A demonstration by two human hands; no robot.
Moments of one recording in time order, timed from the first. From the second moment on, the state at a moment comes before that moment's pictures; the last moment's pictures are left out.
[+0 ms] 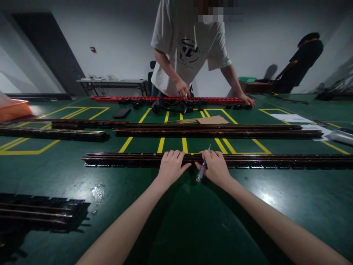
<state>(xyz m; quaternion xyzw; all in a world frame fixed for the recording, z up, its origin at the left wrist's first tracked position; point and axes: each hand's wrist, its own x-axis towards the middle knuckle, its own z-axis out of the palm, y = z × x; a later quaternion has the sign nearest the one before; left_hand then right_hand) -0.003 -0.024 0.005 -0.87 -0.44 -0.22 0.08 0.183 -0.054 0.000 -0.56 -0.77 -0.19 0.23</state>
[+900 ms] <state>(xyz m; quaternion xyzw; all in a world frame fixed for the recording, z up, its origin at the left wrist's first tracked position) -0.004 -0.023 0.001 -0.87 -0.43 -0.24 0.08 0.184 -0.055 0.000 -0.56 -0.78 -0.18 0.24</state>
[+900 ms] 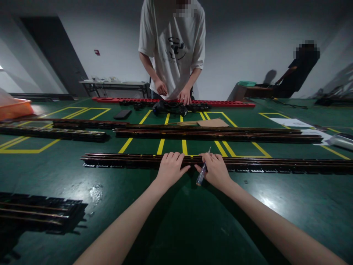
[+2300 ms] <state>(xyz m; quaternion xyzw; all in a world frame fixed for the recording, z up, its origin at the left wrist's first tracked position) -0.003 -0.025 0.005 -0.87 -0.44 -0.22 0.08 0.188 -0.052 -0.004 -0.53 -0.78 -0.21 0.26</state>
